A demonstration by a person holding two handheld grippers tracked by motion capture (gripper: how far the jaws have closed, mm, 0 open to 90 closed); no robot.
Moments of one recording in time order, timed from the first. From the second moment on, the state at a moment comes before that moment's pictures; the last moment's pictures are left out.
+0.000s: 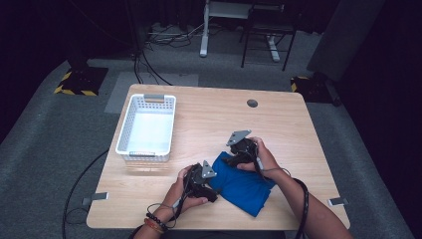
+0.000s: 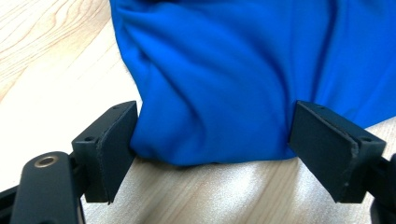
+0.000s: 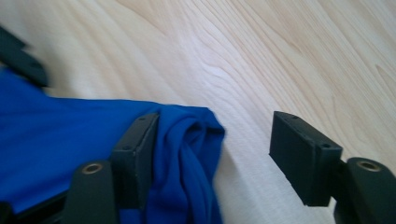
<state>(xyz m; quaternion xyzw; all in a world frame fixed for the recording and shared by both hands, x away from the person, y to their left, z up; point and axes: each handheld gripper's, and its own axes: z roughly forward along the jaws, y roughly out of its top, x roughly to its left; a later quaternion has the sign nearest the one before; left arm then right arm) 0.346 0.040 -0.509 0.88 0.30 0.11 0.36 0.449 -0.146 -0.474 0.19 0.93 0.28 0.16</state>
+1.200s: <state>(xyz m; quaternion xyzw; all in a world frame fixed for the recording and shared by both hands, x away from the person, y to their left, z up) 0.317 -0.046 -0.503 0.92 0.14 0.09 0.35 0.488 -0.175 -0.492 0.25 0.91 0.32 0.06</state>
